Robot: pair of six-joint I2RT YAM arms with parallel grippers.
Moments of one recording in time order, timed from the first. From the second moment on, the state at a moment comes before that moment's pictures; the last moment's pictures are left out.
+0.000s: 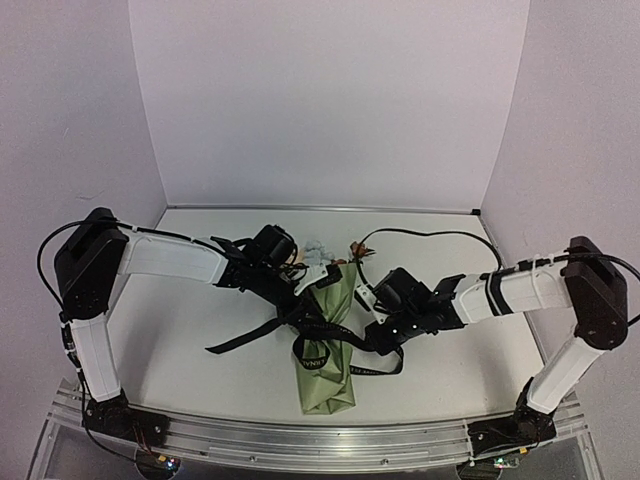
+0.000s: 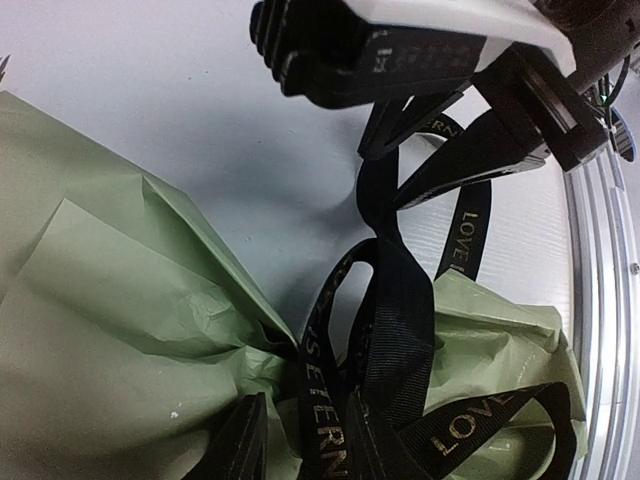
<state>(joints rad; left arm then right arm) -0.86 1.88 1.22 -0.23 0.51 0.31 0.91 1.66 0.88 -0.29 0.07 0.25</state>
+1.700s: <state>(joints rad) -0.87 1.94 1.33 -0.31 0.57 0.41 1.04 1.54 0.75 -0.17 0.14 0.39</state>
